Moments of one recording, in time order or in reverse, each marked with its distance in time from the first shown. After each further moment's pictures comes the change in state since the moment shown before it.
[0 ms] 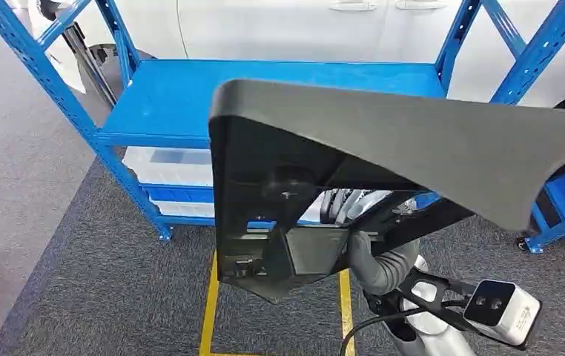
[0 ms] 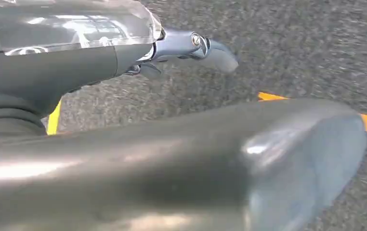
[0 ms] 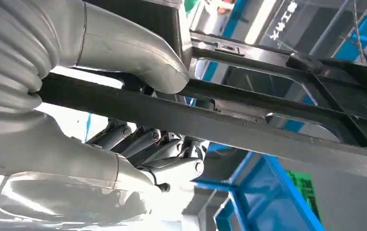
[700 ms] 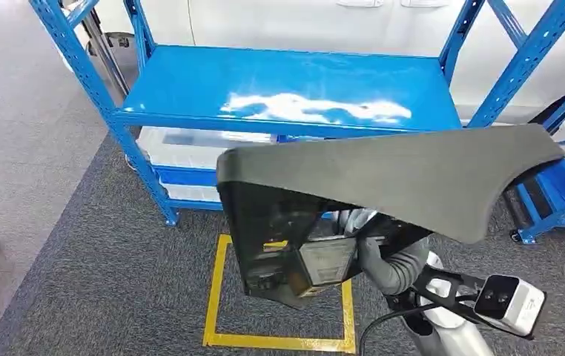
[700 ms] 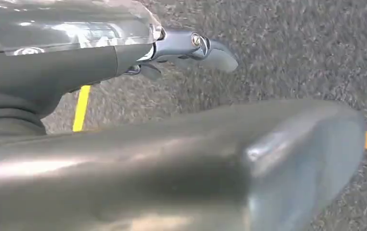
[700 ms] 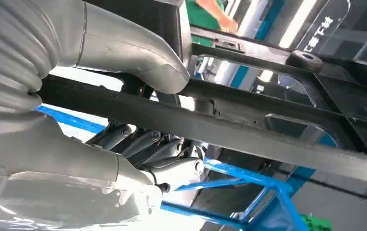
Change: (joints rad) left arm 0.009 0.000 0.010 0.000 0.016 0.022 0.039; right arm 0.028 -0.058 -0.087 0.021 0.010 0.135 0.000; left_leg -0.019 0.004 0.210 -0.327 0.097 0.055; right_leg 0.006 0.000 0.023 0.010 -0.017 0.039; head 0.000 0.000
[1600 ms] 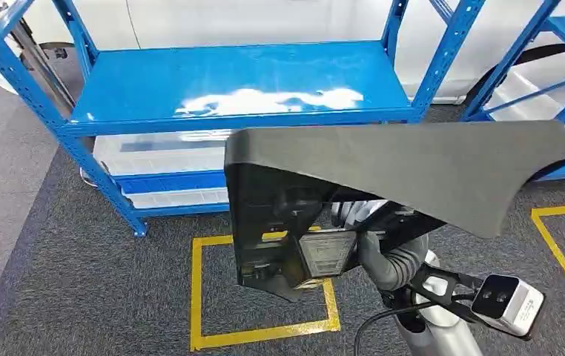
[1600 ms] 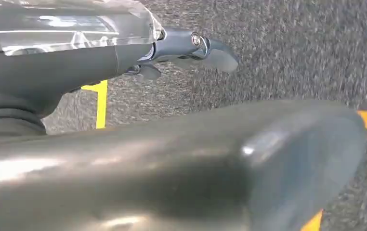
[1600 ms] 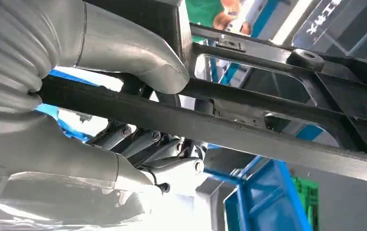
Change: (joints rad) left arm 0.008 -0.013 0.005 0.001 -0.055 0.077 0.055; right arm 0.025 0.078 -0.051 0.008 0.042 0.019 0.000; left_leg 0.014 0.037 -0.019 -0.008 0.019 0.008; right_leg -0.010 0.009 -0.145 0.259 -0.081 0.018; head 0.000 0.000
